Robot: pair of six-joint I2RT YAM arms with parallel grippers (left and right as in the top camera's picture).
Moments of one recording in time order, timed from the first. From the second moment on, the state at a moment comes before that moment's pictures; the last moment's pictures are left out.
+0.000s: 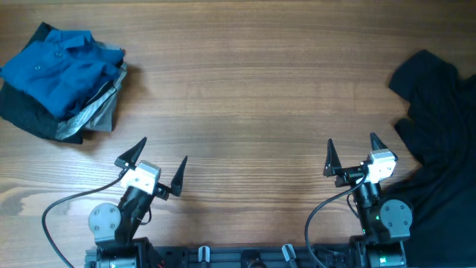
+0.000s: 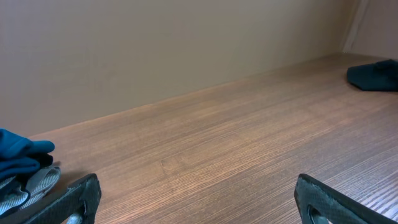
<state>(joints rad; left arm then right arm) 0.12 0.01 0.01 -0.04 0.55 0.12 0.06 0.02 0.01 0.01 -0.09 0.01</state>
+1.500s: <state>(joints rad) 0.12 1.26 1.05 -0.75 0.58 -0.23 -0.18 1.60 1.30 -0.65 -0.28 0.31</state>
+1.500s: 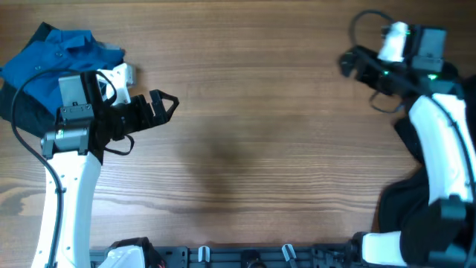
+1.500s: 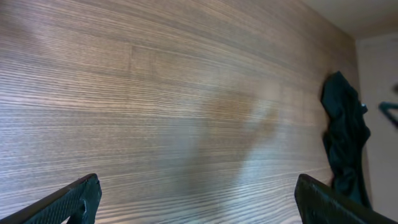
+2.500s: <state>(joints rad) 0.22 1.13 1.14 -0.78 0.43 -0.24 0.62 2.06 1.33 -0.38 -0.63 0.14</state>
